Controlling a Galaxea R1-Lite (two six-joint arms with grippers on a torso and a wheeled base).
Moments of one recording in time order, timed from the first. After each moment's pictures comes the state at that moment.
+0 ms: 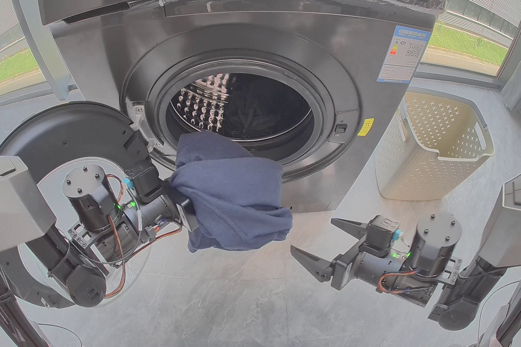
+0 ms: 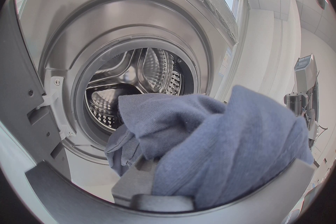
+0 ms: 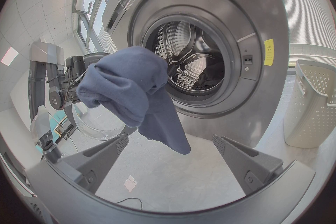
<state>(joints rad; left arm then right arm) -0.45 1.89 -0.40 -1.55 -0.21 -0.05 0.77 1.95 -0.28 -1.54 -0.03 0.15</state>
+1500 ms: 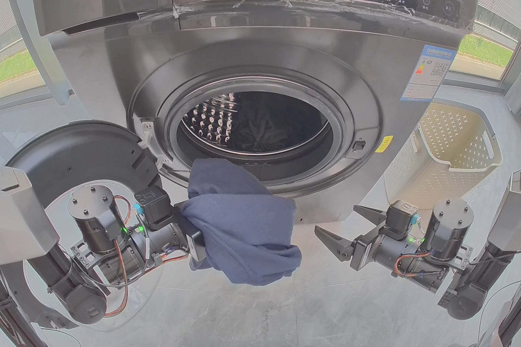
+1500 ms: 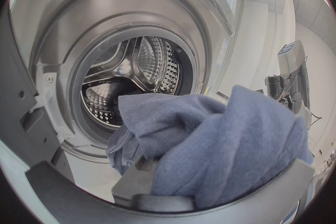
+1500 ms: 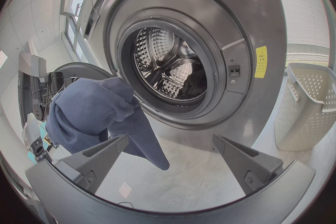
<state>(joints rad) -0.52 1.88 -0.31 -1.55 -0.21 0.01 0.65 1.92 -0.25 -1.54 -0.03 0.16</state>
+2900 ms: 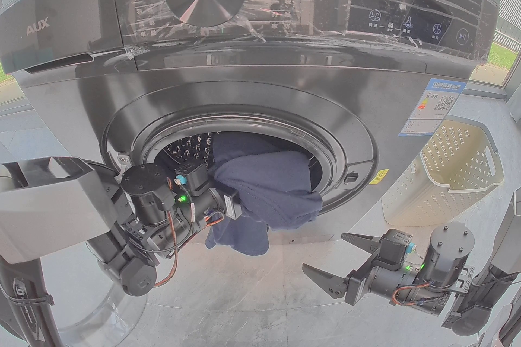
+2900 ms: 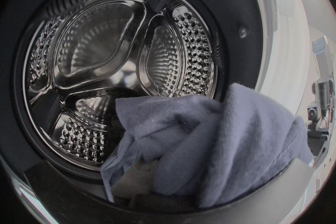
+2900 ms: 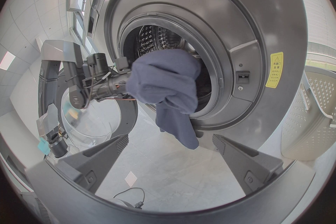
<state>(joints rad) -0.54 2.12 -0.65 -1.55 -0.08 -0.02 0.78 1.90 -0.16 -1.54 -0.03 0.16</state>
